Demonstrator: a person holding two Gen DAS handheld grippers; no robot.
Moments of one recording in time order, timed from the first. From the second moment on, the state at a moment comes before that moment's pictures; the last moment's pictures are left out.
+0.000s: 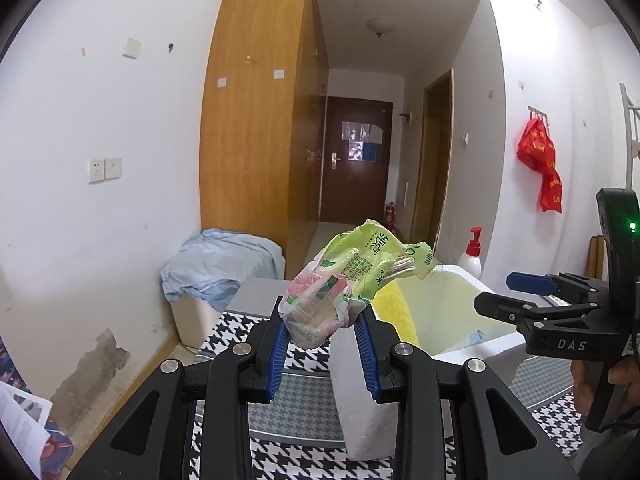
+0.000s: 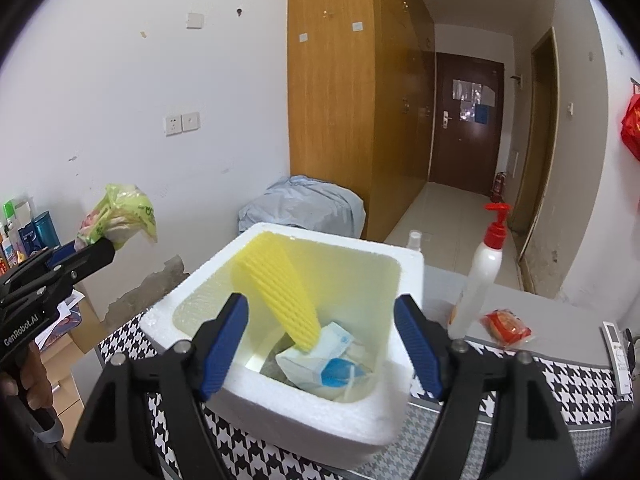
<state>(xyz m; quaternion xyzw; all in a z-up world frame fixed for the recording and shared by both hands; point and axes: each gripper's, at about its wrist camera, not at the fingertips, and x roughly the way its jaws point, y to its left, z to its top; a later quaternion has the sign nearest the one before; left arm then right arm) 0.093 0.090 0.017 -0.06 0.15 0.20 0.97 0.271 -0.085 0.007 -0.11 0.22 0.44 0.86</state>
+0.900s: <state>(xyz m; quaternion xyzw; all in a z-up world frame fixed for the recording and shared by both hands) 0.137 0.064 0.026 -0.05 0.16 0.15 0.97 0.280 -0.138 0.006 -0.10 0.21 0.42 0.88</state>
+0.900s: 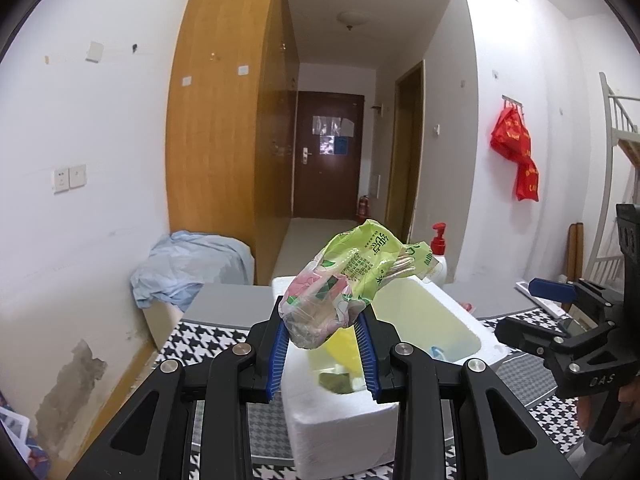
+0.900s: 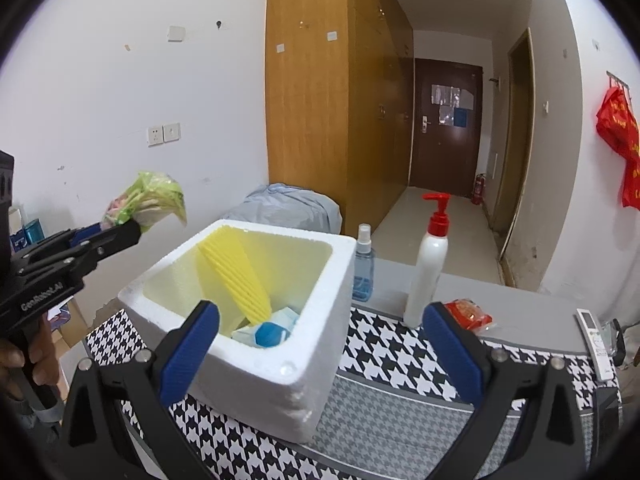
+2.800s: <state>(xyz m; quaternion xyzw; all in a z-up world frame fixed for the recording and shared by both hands) 0.124 -0.005 0.041 -0.03 0.15 0.15 0.98 0.245 -0.226 0.014 -0.07 0.18 0.36 0.91</state>
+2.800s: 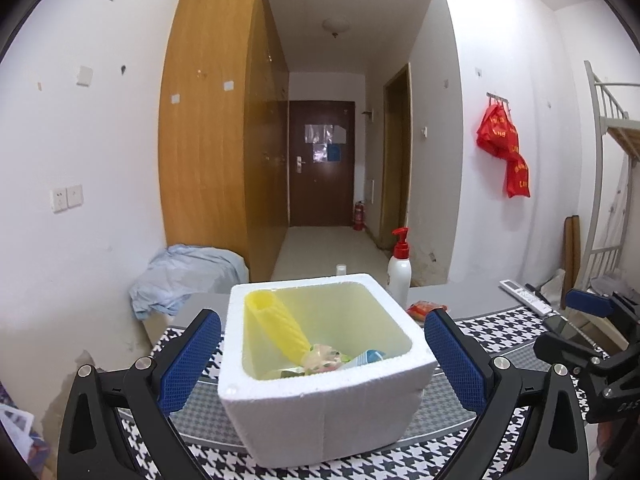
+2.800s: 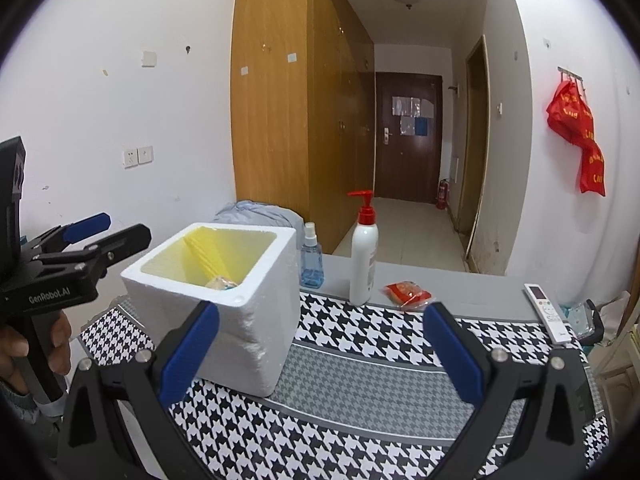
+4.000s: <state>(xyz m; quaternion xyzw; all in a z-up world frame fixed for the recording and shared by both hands) 0.026 -0.051 0.005 -0.03 0.07 0.15 0.99 0.158 -0.274 -0.014 -0.03 0.10 0.37 0.92</state>
